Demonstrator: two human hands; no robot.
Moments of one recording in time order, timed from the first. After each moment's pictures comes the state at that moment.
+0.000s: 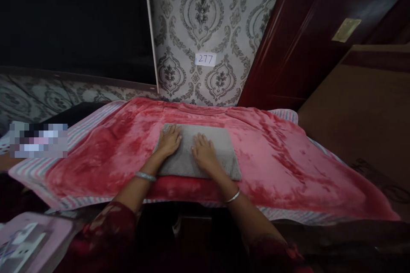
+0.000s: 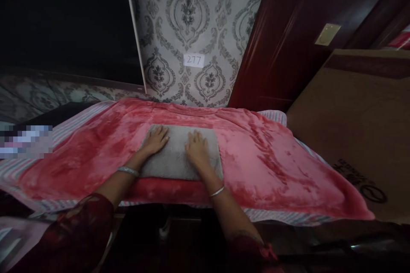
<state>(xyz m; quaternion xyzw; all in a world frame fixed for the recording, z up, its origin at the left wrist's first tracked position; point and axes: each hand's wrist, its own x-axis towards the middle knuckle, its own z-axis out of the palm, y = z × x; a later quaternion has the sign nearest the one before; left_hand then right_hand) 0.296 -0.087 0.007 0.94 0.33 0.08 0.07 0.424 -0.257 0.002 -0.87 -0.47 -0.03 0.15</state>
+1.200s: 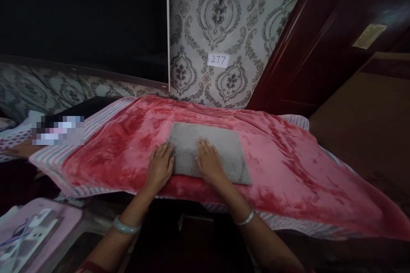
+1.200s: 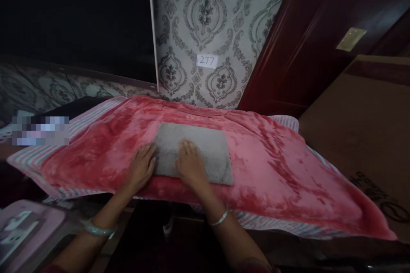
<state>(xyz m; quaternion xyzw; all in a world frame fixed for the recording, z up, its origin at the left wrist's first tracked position) 0.185 -0.137 -0.038 0.90 0.34 0.25 0.06 0.346 -0.269 0.002 -0.80 -0.57 -0.02 0.18</state>
